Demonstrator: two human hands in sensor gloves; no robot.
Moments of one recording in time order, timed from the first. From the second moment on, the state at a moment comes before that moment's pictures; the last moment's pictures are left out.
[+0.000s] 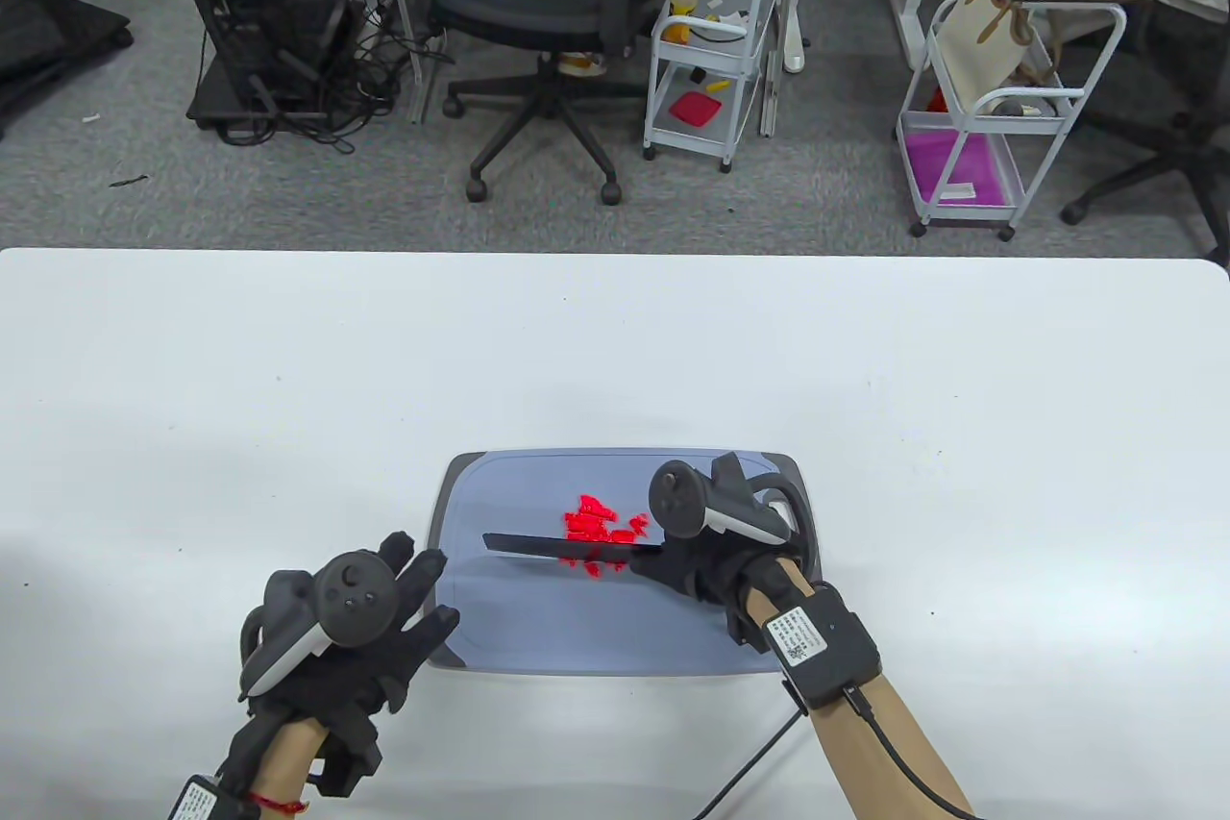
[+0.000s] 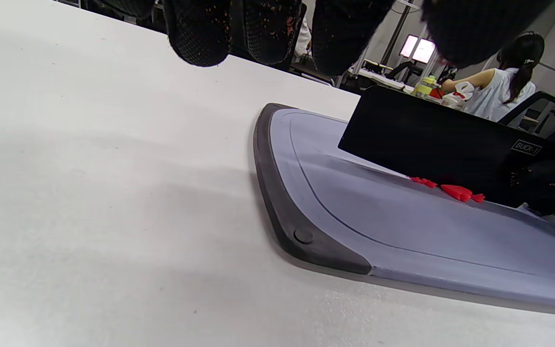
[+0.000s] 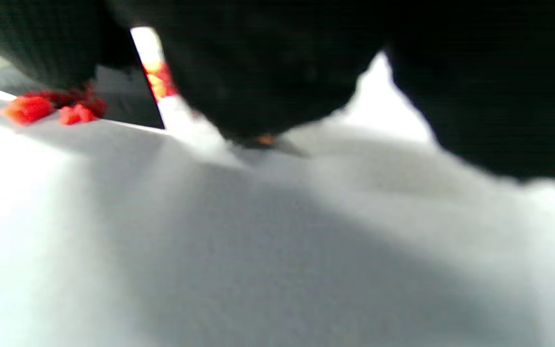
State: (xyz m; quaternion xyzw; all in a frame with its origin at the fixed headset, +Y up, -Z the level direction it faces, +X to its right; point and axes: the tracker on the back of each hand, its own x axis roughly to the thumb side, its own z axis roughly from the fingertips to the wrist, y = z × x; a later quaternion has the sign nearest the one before) left_hand -0.260 -0.712 -0.250 -0.14 -0.06 0.14 0.98; right_hand 0.065 -0.742 -0.362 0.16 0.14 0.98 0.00
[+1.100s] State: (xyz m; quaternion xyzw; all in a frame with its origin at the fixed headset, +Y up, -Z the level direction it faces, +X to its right) left_hand -0.265 -0.710 -0.253 -0.12 -0.05 0.14 0.98; right_hand 0.175 -0.702 -0.307 -0.03 0.11 0.96 0.28
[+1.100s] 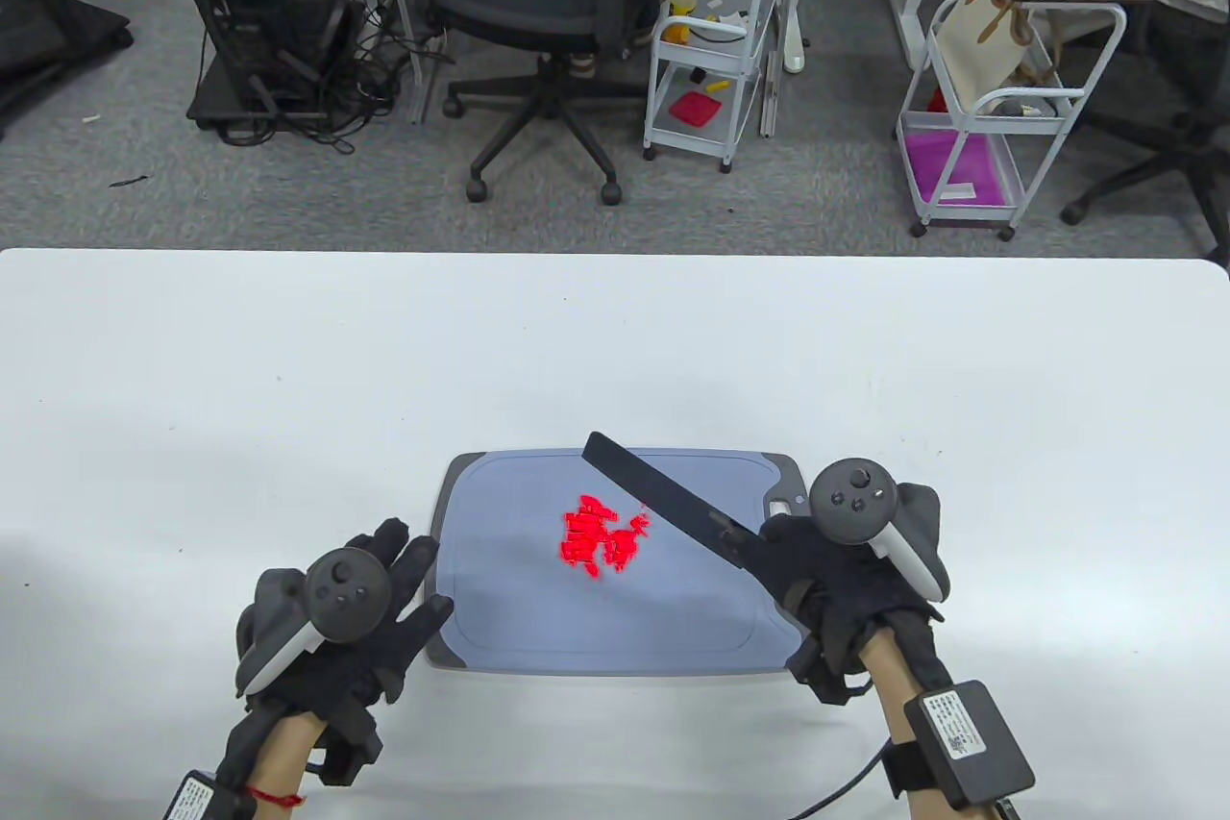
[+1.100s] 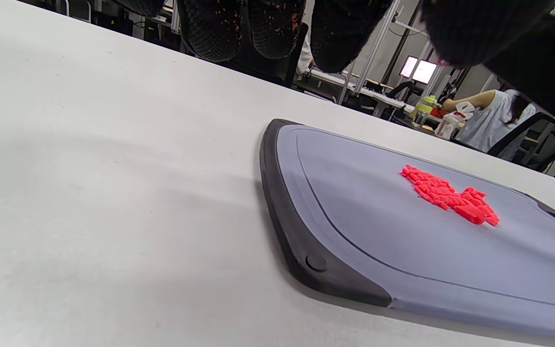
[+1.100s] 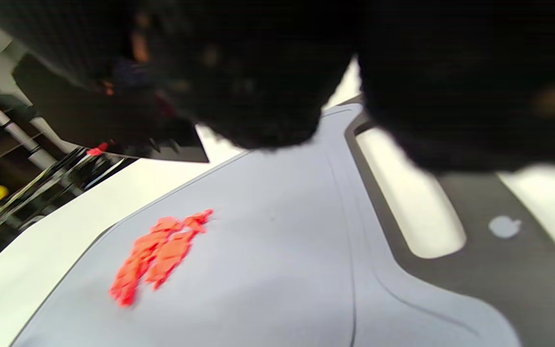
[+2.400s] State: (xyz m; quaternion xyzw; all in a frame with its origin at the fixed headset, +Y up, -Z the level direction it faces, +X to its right) left_hand -0.266 -0.706 -0.249 -0.12 -0.06 0.14 0.98; right_hand 0.096 -0.750 -0.293 -0.04 0.23 0.92 0.32
